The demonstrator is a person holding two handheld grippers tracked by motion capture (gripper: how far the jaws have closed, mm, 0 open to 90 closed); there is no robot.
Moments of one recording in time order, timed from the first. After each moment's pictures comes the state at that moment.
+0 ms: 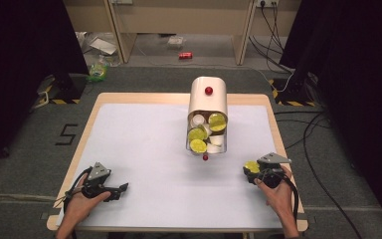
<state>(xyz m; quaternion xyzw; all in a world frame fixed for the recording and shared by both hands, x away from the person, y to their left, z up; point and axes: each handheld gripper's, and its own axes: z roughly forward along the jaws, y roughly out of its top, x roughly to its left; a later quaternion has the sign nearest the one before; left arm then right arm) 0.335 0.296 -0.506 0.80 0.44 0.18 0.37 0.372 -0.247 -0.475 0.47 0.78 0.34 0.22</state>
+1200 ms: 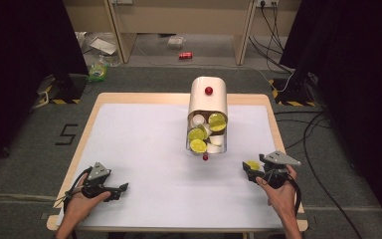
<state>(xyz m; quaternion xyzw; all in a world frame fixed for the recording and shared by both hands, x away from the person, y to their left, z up) 0.335 0.296 -0.506 0.80 0.44 0.18 0.37 0.358 -0.243 -0.446 0.46 0.75 0.42 0.24</state>
